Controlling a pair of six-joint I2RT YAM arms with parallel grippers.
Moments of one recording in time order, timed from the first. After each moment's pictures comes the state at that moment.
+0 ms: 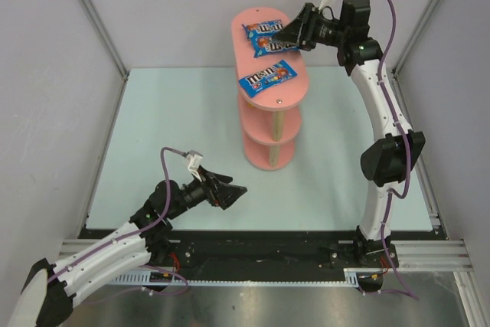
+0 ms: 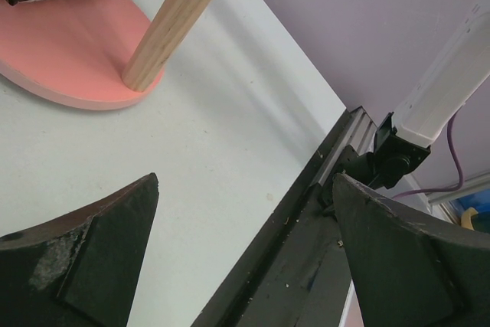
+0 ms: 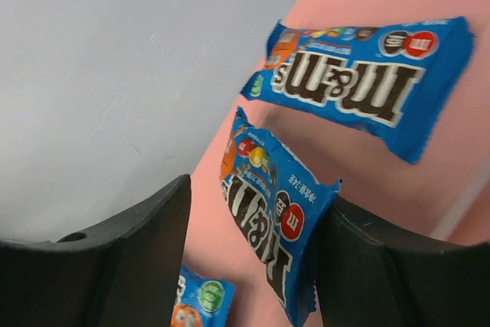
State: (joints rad) left arm -0.78 0.56 0.18 0.33 0.17 -0.67; right arm 0.21 2.01 2.22 -0.32 -0.87 0.68
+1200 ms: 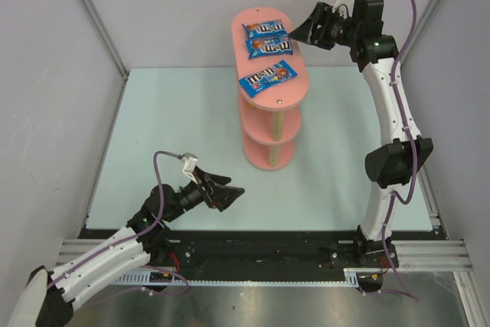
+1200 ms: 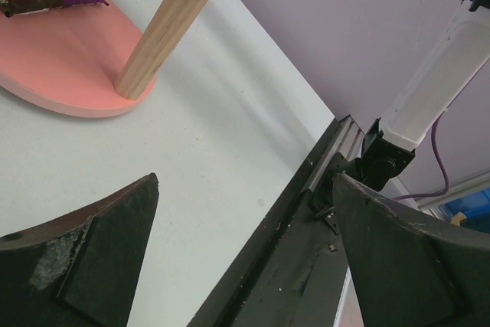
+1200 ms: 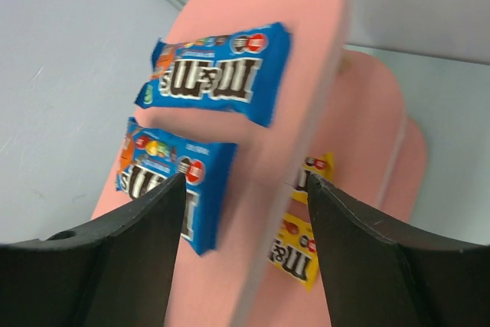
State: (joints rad) left arm -0.78 0.48 0.14 0.33 0.17 -0.69; right arm 0.18 1.99 2.33 -0.61 -0.61 0.46
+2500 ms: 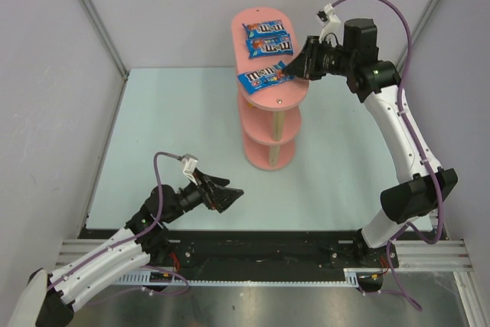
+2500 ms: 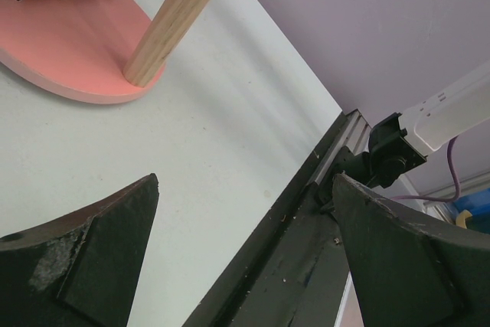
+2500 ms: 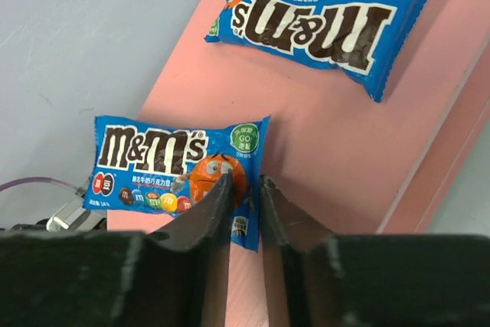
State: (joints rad) left arm -0.78 0.44 0.14 0.26 0.16 -0.69; right arm 0.30 1.63 1.89 -0.62 -0.61 0.33
